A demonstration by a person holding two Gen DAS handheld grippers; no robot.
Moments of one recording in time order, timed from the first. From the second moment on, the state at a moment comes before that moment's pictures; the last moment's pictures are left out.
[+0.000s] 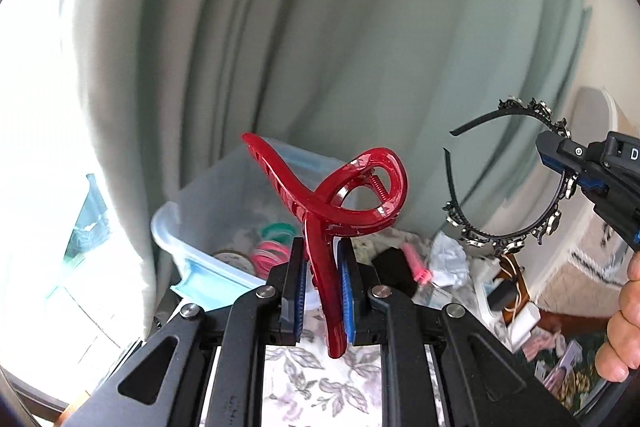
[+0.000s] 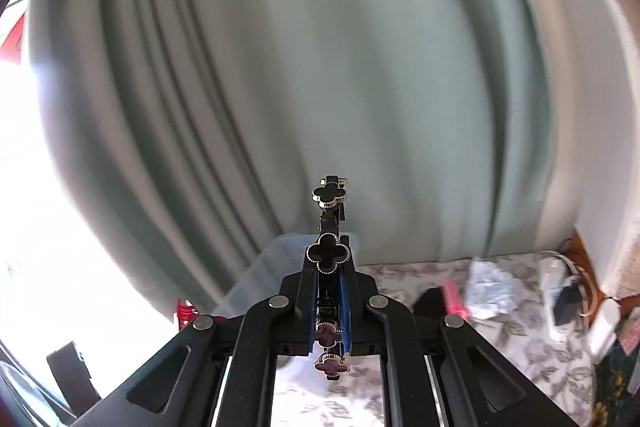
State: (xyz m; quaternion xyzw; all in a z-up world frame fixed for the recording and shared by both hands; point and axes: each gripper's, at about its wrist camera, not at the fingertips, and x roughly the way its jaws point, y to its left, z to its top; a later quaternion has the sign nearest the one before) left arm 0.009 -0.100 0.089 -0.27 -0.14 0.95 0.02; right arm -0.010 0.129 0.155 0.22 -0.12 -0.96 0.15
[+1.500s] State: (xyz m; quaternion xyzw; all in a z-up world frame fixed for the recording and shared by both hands) left arm -0.078 -0.152 0.003 -0.33 -0.19 0.92 -0.01; right arm -0.110 0.007 0.045 0.36 -0.04 -0.91 0.19
